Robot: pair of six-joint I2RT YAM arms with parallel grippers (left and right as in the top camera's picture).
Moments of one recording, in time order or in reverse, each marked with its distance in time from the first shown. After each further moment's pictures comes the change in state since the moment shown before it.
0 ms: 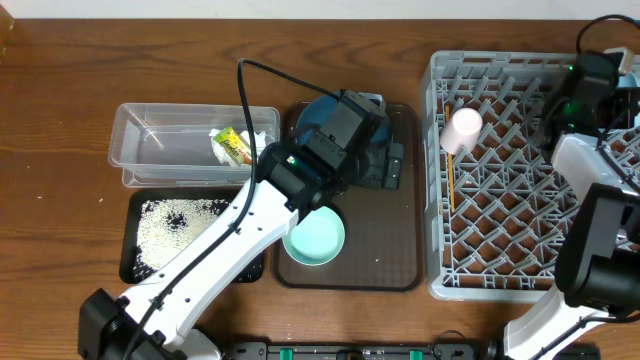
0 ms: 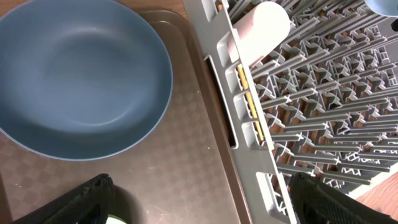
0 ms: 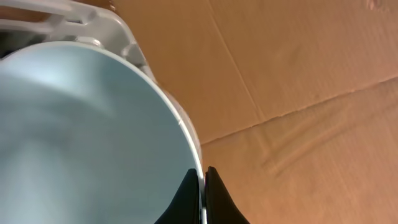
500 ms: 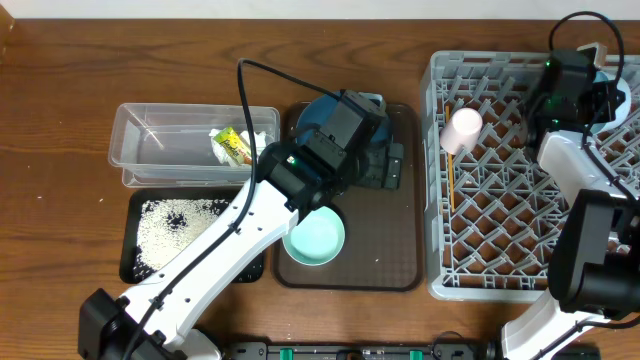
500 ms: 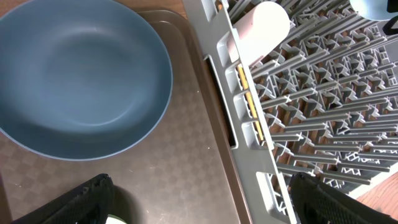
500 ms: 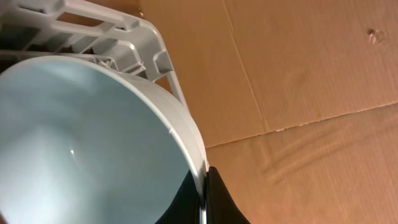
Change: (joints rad) left arm 0.000 0.000 0.000 0.000 0.000 0.000; right arm 0.077 -0.023 0.006 -0.096 0.008 -0.010
